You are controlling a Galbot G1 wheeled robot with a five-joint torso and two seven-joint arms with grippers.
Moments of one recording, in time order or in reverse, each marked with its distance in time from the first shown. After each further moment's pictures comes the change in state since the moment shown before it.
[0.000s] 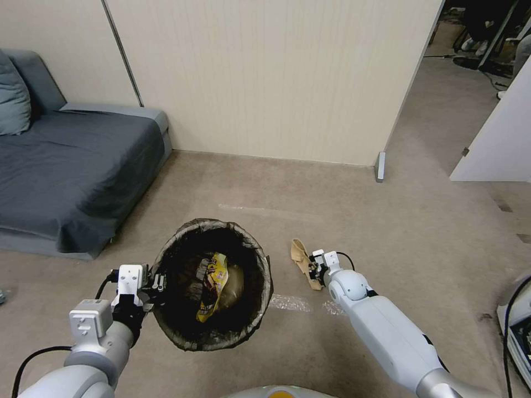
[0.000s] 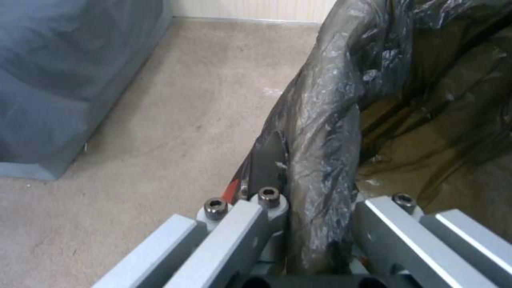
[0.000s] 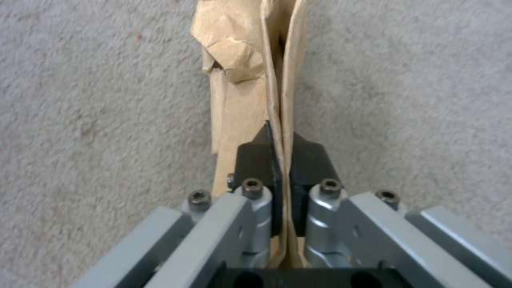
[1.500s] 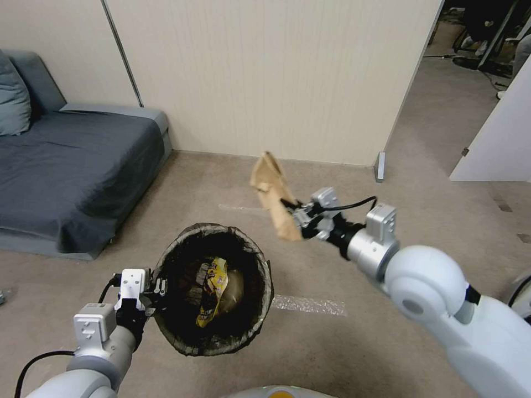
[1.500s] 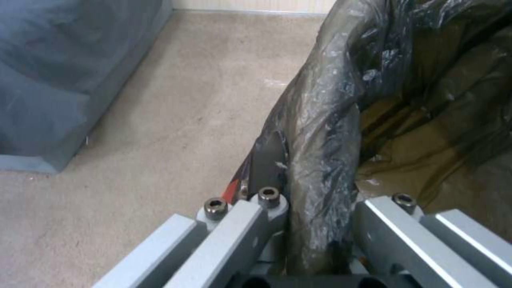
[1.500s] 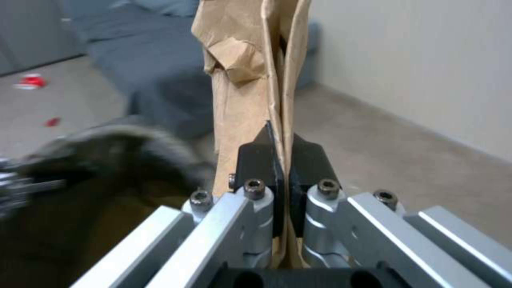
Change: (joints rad) left arm 0.019 -0.018 0.024 0.000 0.045 -0.001 0.002; right arm -0.101 -0.413 -0.023 1.252 0.469 -0.128 0.103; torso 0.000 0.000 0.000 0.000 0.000
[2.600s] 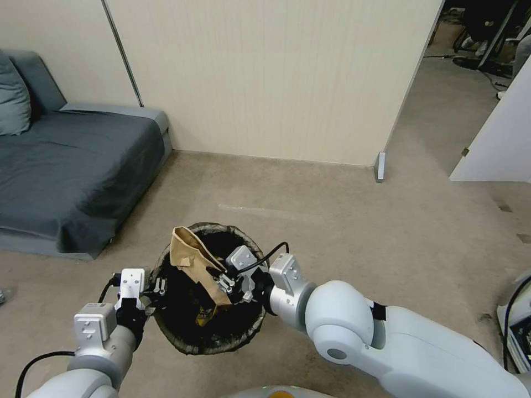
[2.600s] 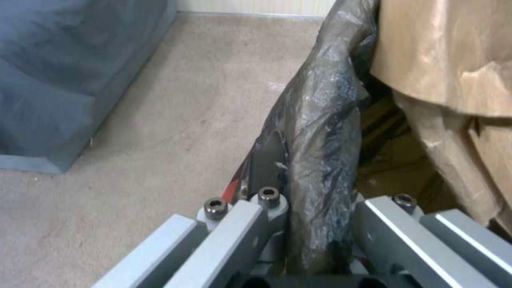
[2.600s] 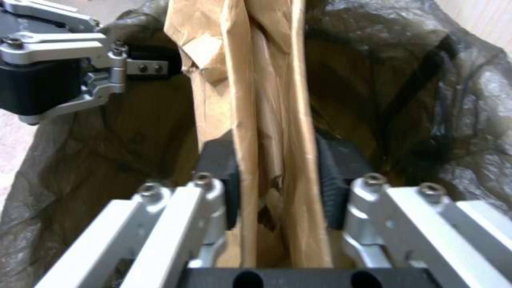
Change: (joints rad) left arm -0.012 -0.016 -0.009 0.000 0.009 0.005 0.006; right arm 0.228 0.117 -0.487 -0.113 0.002 -0.058 0.202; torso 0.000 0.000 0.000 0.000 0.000
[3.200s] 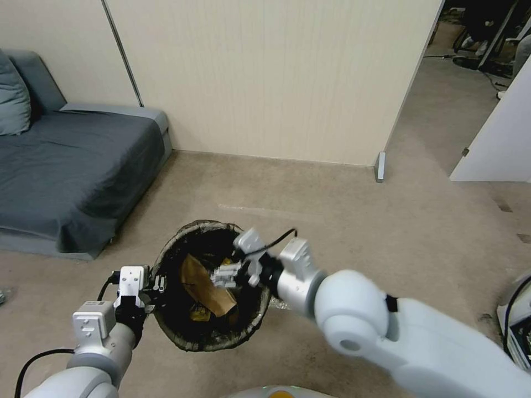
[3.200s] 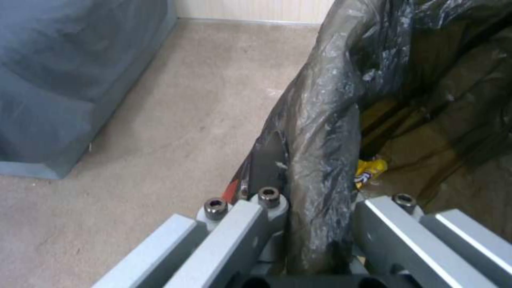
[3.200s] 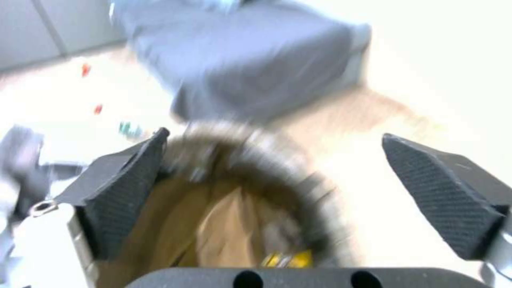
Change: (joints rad) left arm -0.009 -0.002 0.000 0.000 -0.003 0.000 -0.001; right arm 0.018 -0.016 0.047 0.045 0.044 0.000 0.029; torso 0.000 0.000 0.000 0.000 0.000
